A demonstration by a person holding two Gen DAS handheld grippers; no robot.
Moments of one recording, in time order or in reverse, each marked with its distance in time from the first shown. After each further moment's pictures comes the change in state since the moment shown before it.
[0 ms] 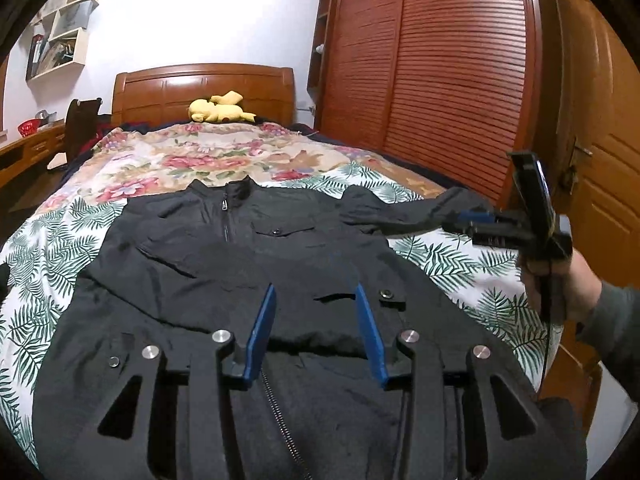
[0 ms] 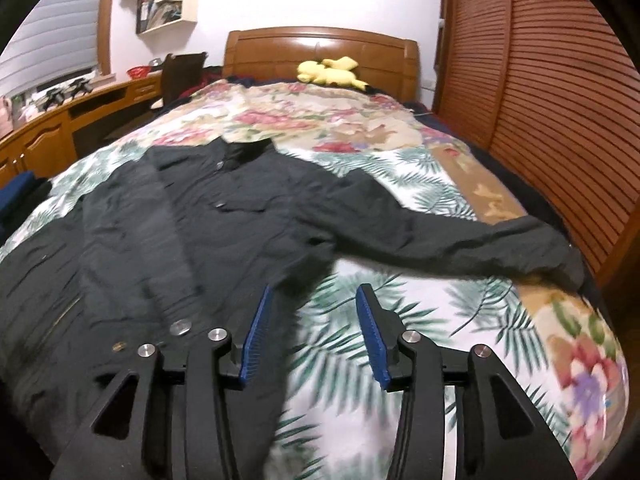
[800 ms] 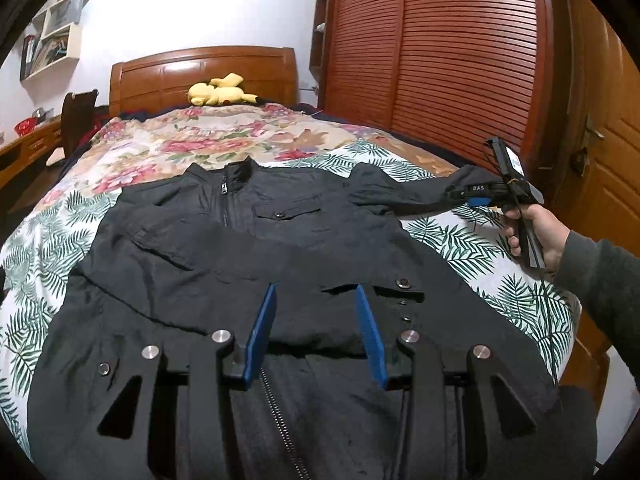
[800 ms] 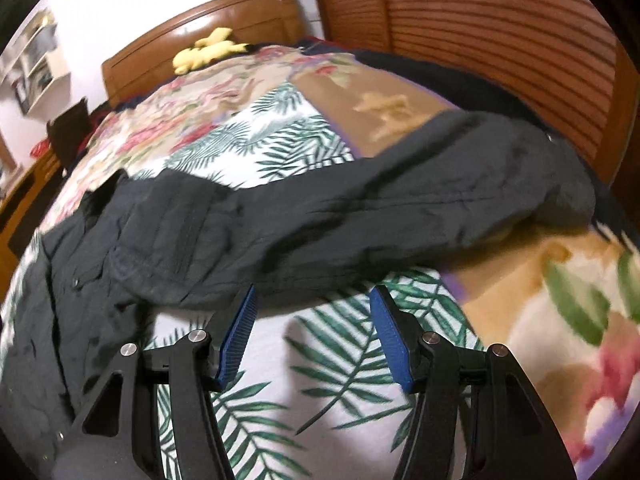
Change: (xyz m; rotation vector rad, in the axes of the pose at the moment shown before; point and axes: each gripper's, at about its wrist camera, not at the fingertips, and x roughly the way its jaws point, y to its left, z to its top) left arm 0.033 0.003 0.004 0.011 0.075 0.024; right arm 0.099 -0.175 -0.002 0.456 0.153 -0.073
